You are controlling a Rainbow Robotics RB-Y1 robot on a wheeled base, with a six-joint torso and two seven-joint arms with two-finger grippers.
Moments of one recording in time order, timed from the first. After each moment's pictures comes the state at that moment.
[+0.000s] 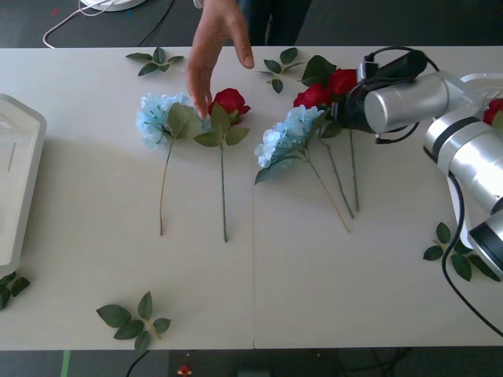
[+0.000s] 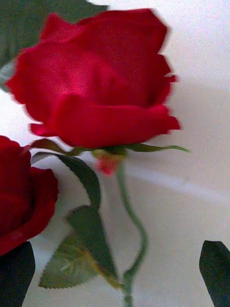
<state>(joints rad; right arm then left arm) -1.01 -0.46 0.57 -0.68 -0.70 0.67 1.21 -0.47 1.01 0.42 -1.62 0.87 1.70 -1.67</state>
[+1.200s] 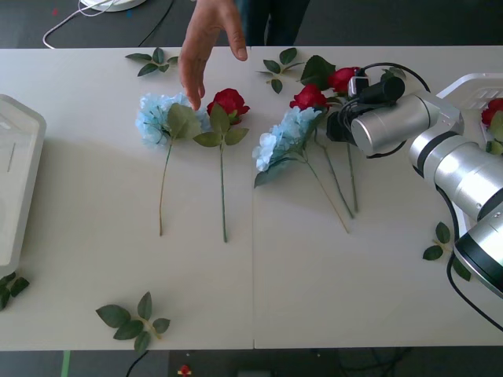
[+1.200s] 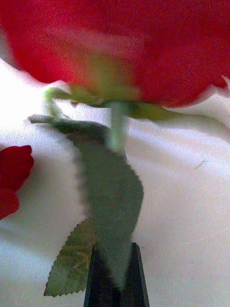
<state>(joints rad) -1.01 -0.42 0.71 -0.58 -0.67 0.56 1.12 -0.20 1.06 0.40 -1.44 1.09 1.19 -2.02</state>
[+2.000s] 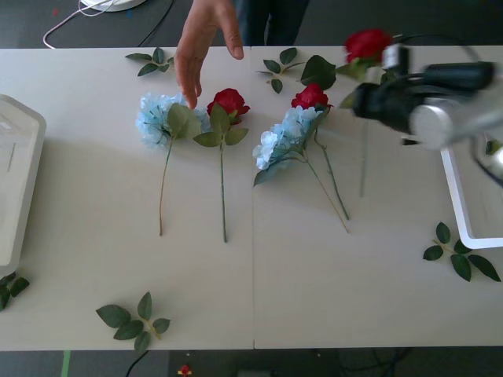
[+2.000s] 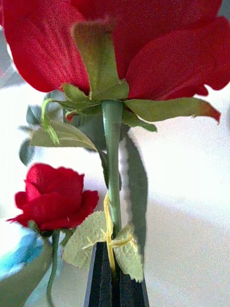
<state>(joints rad) -0.69 -0.77 0.49 -1.31 -0.86 0.55 1.12 -0.20 1.06 0.40 -1.44 1.09 1.19 -2.02</state>
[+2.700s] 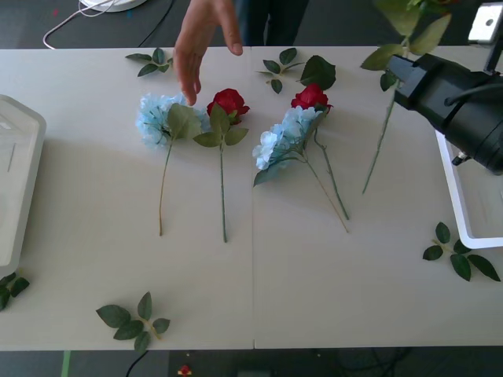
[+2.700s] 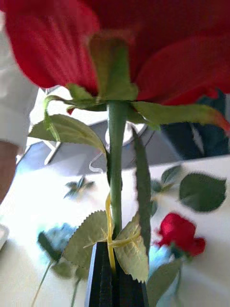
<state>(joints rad) -0.18 -0.84 0.11 -2.06 -0.90 0.40 1.13 -0.20 1.06 0.40 -1.43 1.09 1.19 -2.02</state>
